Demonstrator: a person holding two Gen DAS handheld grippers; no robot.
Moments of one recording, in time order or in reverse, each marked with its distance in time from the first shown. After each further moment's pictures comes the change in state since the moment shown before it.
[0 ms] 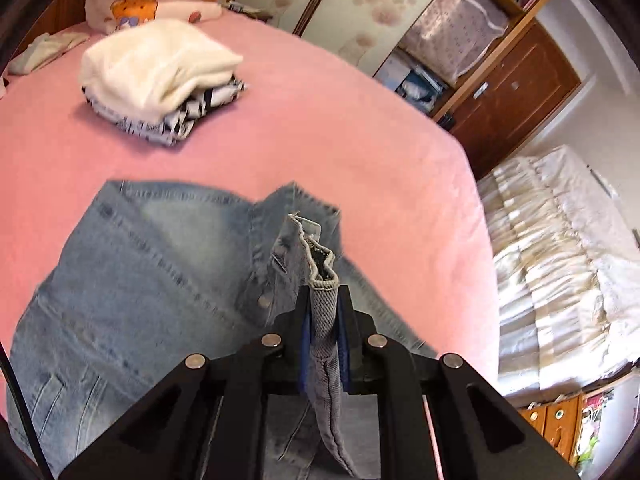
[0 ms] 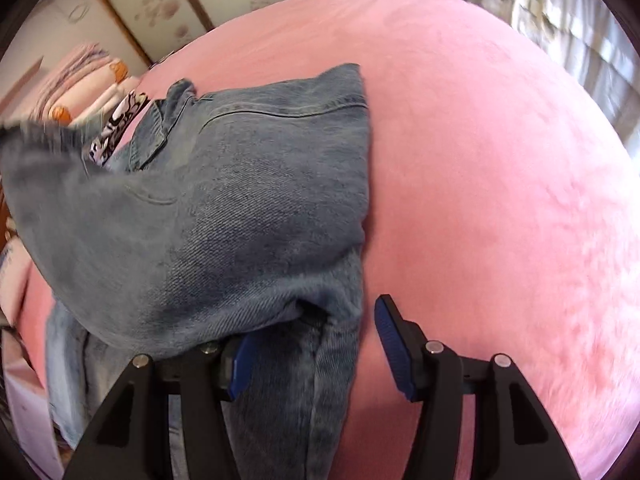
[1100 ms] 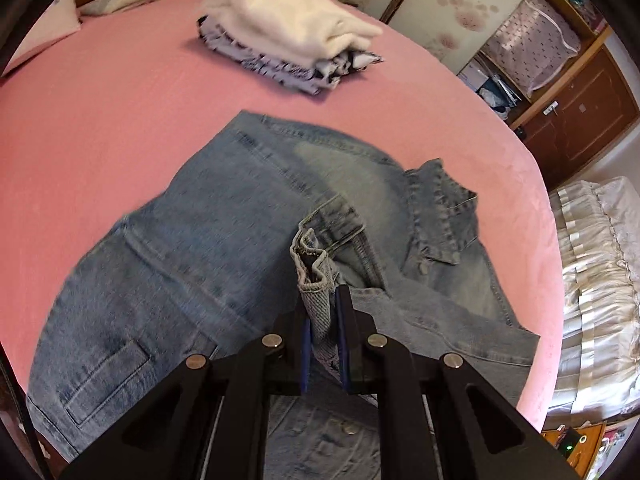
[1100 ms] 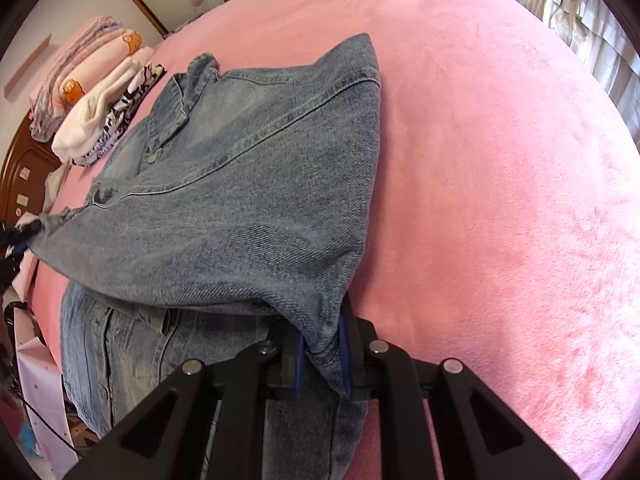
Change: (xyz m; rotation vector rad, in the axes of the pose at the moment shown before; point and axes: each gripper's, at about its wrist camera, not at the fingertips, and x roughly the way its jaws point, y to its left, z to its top) left arm 0.001 0.169 -0.067 -0.160 0.048 0.207; right arm 0.001 0.016 0.023 -0.043 0.142 0.054
